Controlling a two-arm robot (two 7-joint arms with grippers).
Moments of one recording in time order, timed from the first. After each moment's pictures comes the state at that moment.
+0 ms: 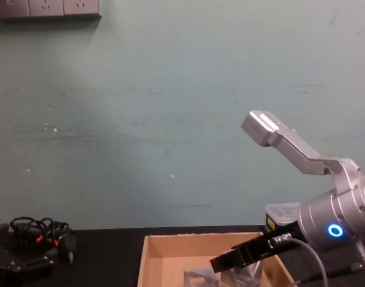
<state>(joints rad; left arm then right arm) -0.20 0.60 0.45 -1.41 -0.25 -0.12 0.03 0.65 0.26 -0.55 -1.15 0.29 0.60 0.44</state>
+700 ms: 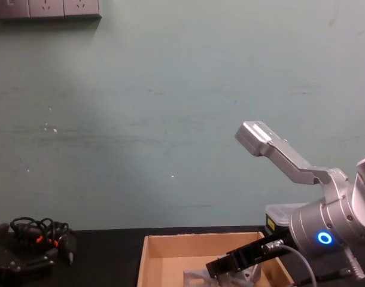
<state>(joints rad) -0.20 0.60 0.45 -1.41 -0.25 -0.12 0.03 0.70 0.21 -0.57 -1.00 0.26 0.52 0.48</state>
